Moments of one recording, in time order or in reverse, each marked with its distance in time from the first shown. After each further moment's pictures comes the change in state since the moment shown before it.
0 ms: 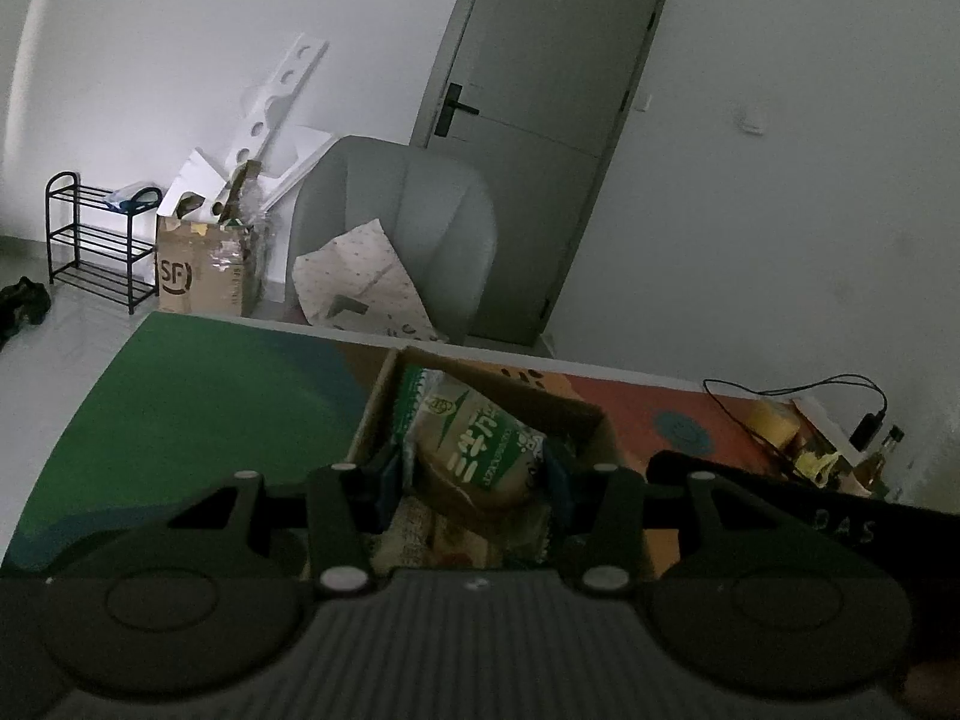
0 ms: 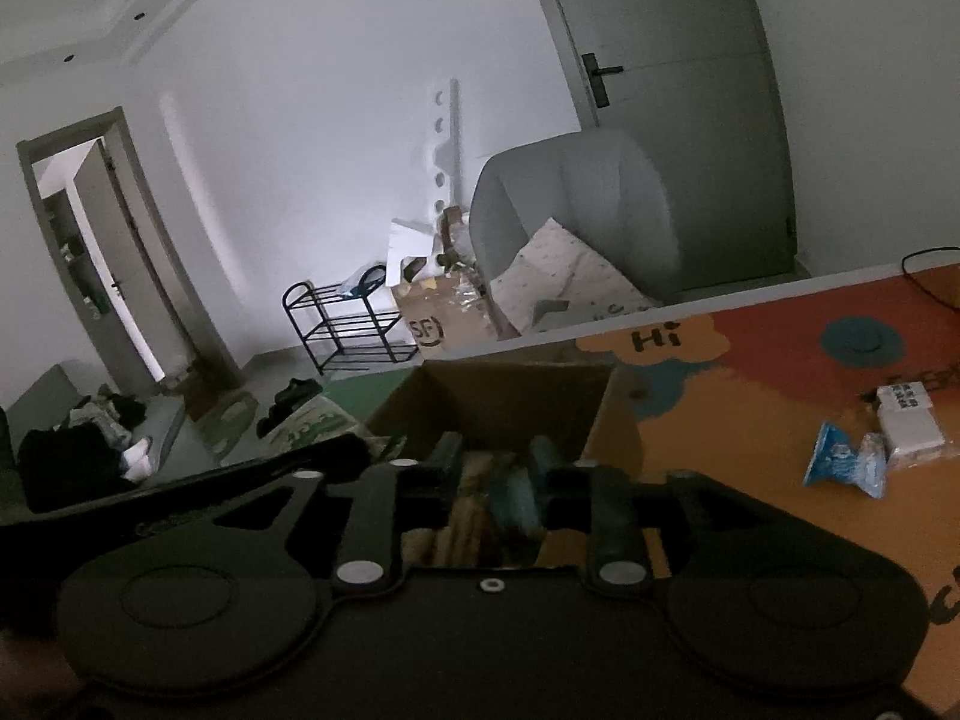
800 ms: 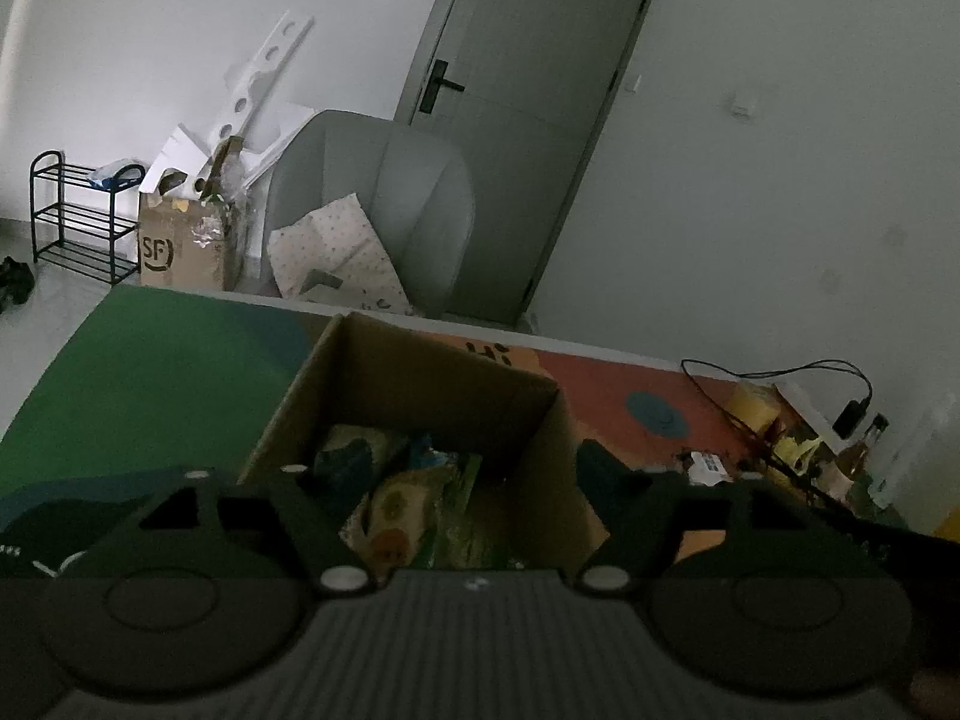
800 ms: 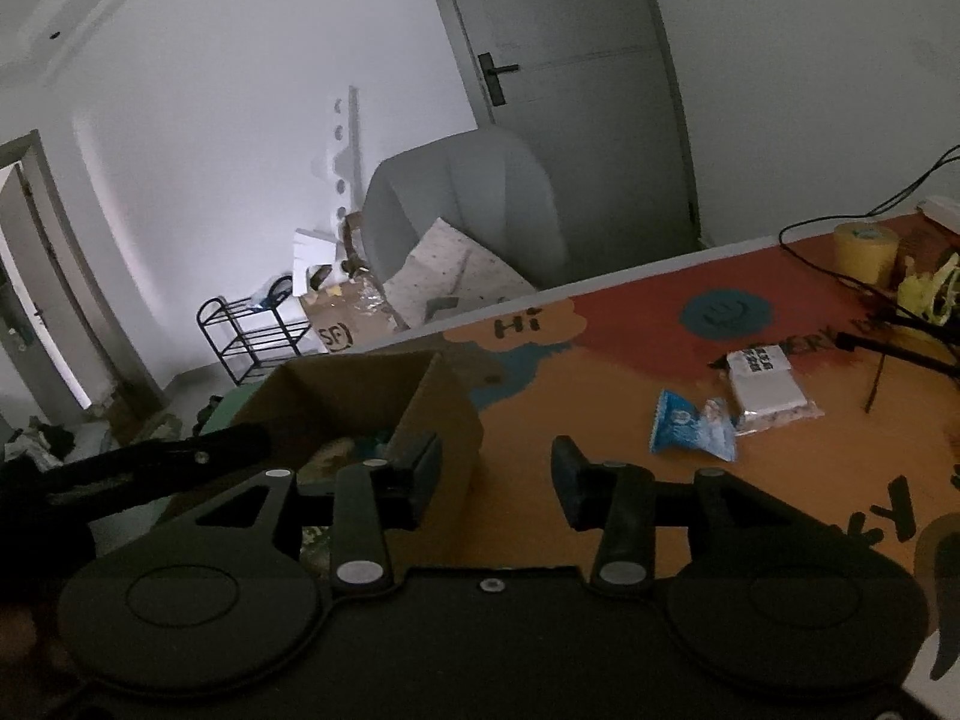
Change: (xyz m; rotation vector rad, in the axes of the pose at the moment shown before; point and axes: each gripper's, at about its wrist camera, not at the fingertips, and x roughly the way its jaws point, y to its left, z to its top) left arm 0.011 -0.027 -0.007 -0.009 0.045 -0.019; right arm -0.027 -0.054 -0.015 0.075 0.005 -0.169
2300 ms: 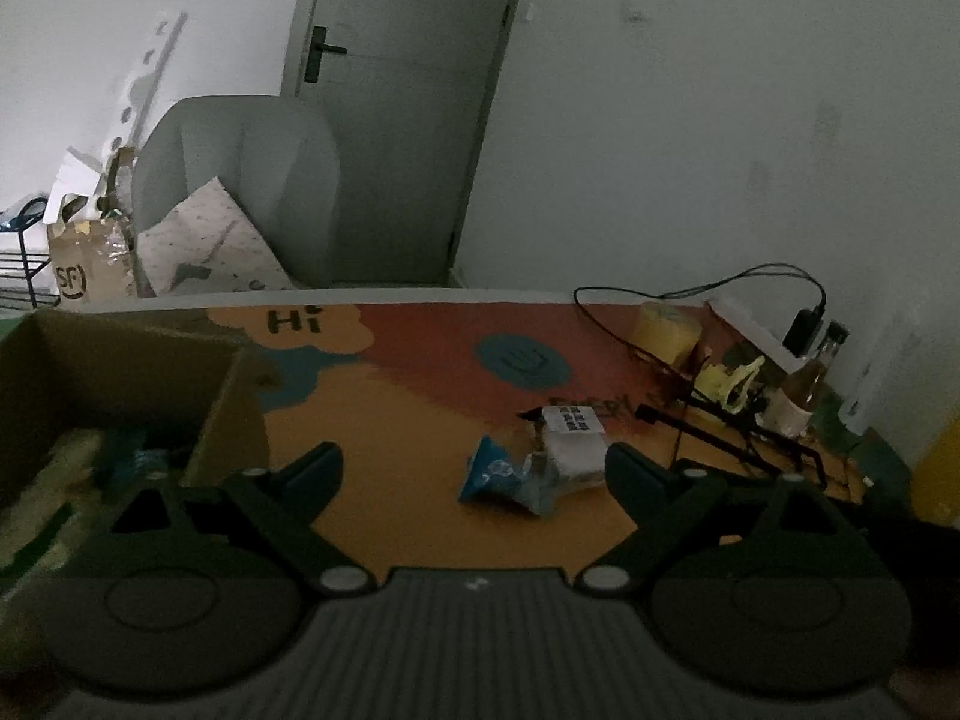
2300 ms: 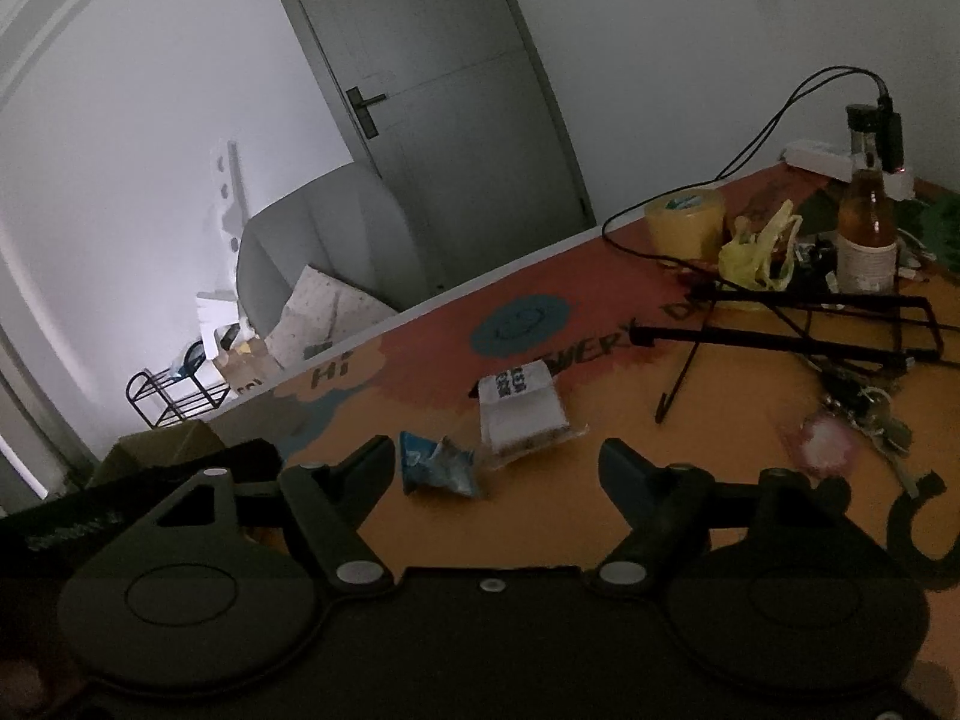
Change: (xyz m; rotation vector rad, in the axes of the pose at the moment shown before) left arm 0.093 -0.157 -0.031 0.166 0.081 -0.073; right arm 0.002 -0.146 0.004 0.170 -0.037 -0.117
